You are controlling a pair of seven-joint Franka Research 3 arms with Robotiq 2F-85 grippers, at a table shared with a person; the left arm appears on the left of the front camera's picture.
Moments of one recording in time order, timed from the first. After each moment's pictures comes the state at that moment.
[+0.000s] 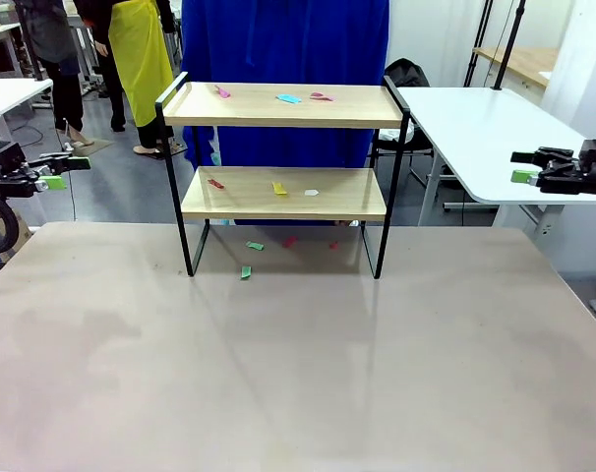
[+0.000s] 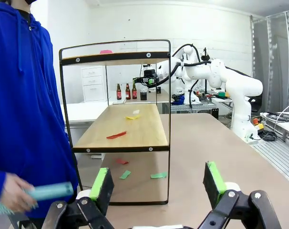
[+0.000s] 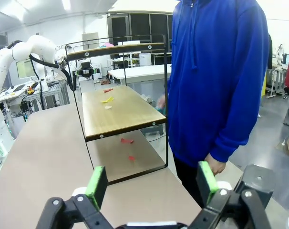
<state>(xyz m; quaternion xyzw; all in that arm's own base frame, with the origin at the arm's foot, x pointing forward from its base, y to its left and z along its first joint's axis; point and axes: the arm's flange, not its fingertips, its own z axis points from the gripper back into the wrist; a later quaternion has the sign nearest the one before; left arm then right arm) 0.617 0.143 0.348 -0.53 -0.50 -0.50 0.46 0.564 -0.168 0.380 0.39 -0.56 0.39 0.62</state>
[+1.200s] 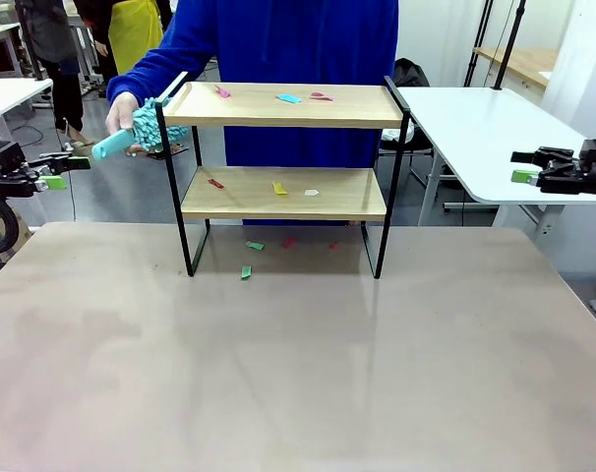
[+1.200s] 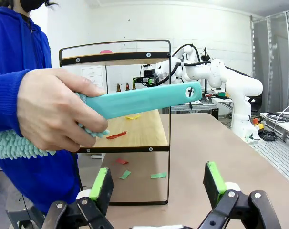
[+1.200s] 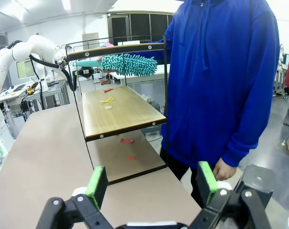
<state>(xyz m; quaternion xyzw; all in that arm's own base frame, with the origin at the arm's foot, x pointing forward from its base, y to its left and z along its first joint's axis) 0.617 0.143 0.348 -0.53 -0.50 -0.50 0.46 0.564 -0.168 0.380 0.39 -0.56 0.39 0.62</state>
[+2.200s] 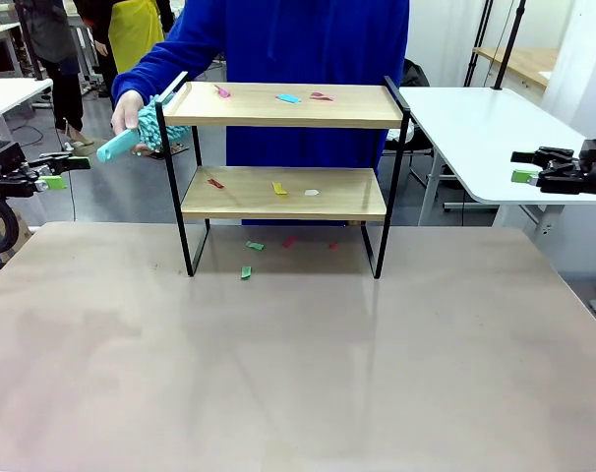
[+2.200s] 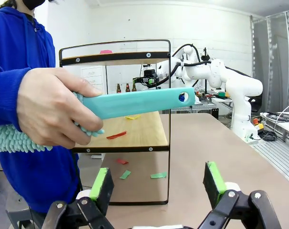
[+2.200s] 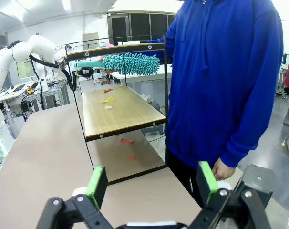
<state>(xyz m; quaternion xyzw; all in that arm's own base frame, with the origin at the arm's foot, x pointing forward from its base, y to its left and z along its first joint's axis) 0.617 0.143 0.347 -0.53 -0.50 -0.50 0.46 0.564 -0.168 0.380 0.39 -0.56 0.39 0.62</state>
